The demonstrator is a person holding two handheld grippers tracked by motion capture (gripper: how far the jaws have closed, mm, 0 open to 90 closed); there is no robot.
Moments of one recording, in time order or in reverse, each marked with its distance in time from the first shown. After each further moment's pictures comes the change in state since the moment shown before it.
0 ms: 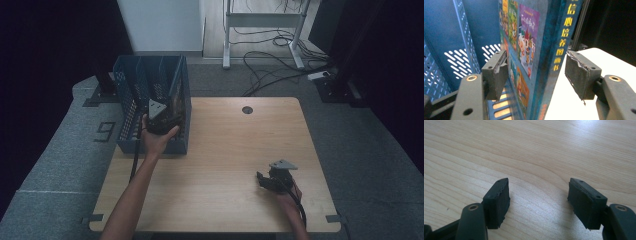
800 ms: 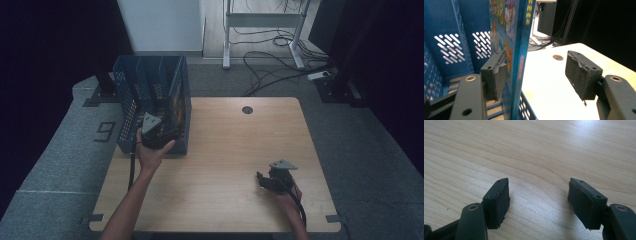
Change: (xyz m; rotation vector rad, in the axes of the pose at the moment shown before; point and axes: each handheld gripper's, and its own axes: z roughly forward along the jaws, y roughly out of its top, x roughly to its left) left arm -0.008 -0.025 -0.038 0.007 -0.069 -0.037; right arm 0.000 0.000 0.000 0.001 -0.001 0.003
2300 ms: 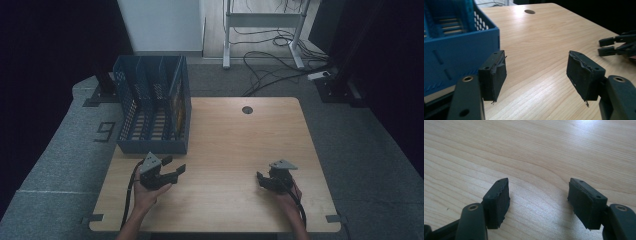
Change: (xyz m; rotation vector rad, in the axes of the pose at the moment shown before) left arm -0.023 -0.093 -0.050 0.174 -0.179 0.008; right arm 0.000 0.000 0.000 0.000 0.001 -0.002
